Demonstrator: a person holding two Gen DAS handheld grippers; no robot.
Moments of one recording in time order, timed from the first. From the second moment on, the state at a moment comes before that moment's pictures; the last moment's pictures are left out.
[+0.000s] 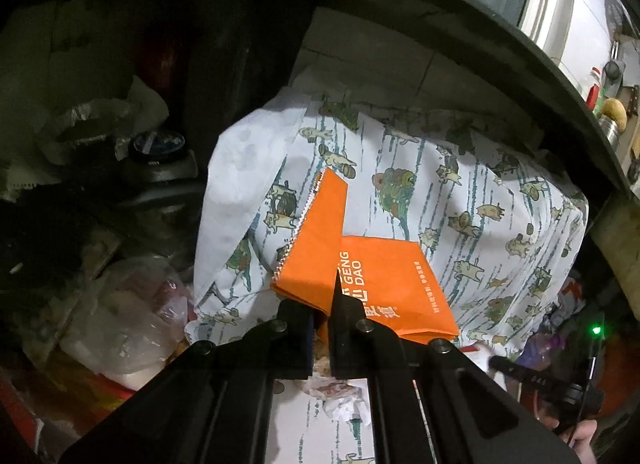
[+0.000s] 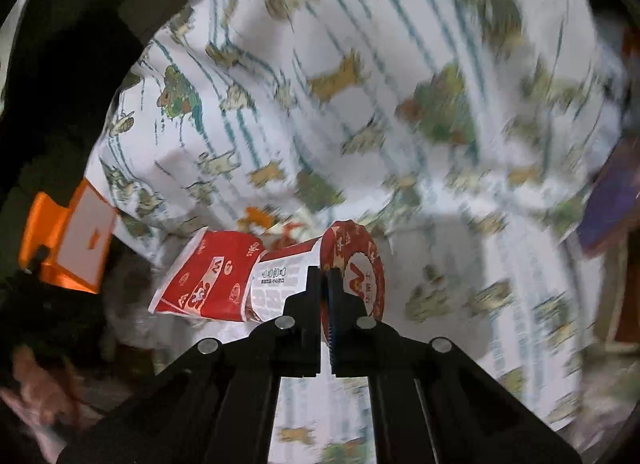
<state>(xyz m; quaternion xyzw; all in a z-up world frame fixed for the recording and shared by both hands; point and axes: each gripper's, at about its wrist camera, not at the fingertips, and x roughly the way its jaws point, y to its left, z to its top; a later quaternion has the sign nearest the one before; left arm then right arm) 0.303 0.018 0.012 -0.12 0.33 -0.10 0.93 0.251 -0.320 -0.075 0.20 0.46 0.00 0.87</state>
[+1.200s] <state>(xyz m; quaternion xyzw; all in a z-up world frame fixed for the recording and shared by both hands) 0.201 -0.006 0.055 -0.01 0.29 -0.06 0.95 0.170 -0.290 -0.041 0.18 0.45 0.06 0.87</state>
